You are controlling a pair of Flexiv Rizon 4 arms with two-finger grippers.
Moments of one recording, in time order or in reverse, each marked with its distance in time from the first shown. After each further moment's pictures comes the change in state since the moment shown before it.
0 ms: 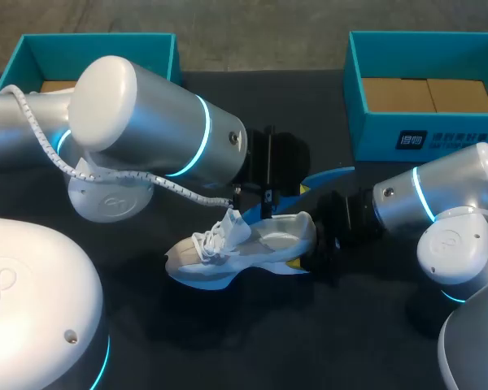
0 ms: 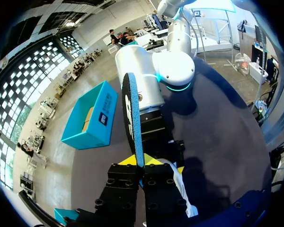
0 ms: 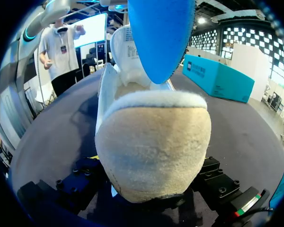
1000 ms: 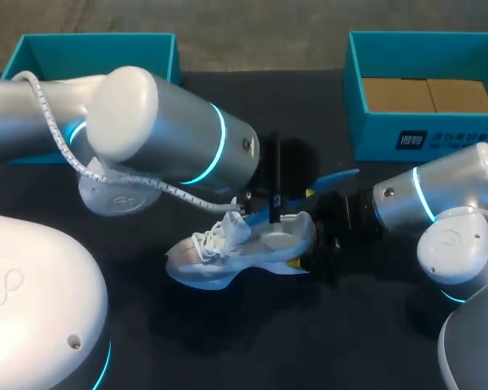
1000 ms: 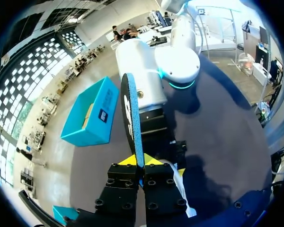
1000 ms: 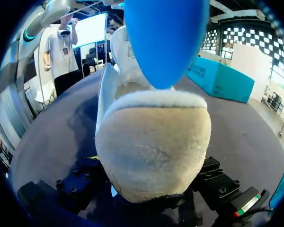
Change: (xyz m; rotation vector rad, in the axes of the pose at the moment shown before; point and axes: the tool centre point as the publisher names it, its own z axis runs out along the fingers) left arm 0.003 -0.002 0.011 -0.025 -0.013 -0.014; right arm 0.000 0.000 0.000 0.000 0.000 0.000
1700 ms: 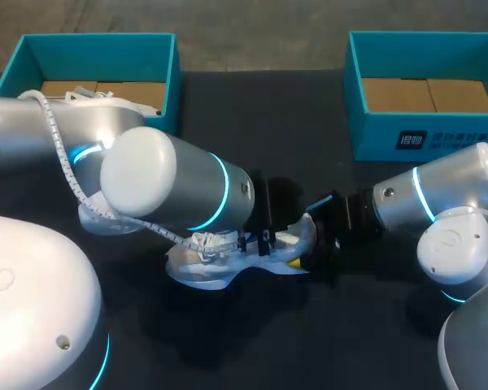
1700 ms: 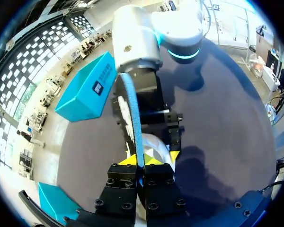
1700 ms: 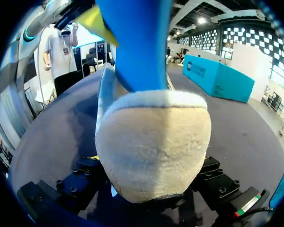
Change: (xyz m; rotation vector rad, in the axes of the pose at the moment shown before) left arm 0.036 0.062 0.032 -0.126 -0.037 -0.107; right arm 0.000 0.000 0.000 0.000 0.000 0.000
